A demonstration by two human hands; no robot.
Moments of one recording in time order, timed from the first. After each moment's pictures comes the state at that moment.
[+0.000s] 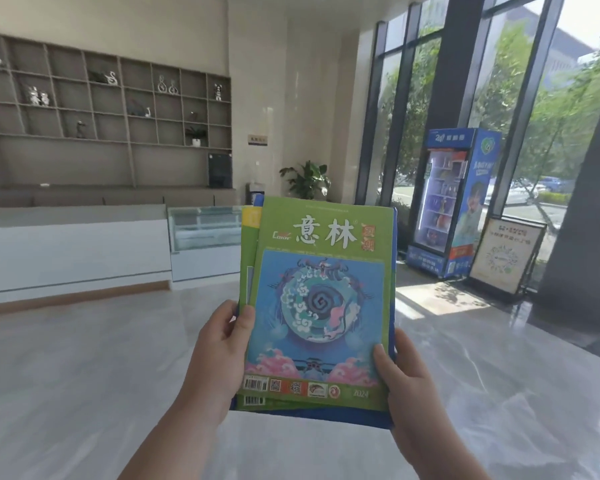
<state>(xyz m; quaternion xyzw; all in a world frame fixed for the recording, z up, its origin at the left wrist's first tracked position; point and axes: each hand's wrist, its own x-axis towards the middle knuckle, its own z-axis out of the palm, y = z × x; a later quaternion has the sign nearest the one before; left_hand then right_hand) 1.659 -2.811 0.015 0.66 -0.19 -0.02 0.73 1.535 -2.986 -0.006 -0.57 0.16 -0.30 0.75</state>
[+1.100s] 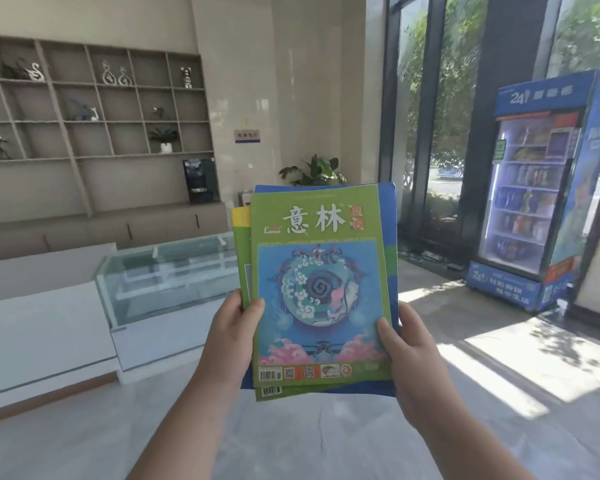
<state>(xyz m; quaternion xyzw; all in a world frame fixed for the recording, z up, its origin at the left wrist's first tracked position) 2.750 -3.456 0.027 0.66 -0.22 -0.04 0.72 2.621 -3.630 0.008 -0.59 0.14 -0.32 0.72</state>
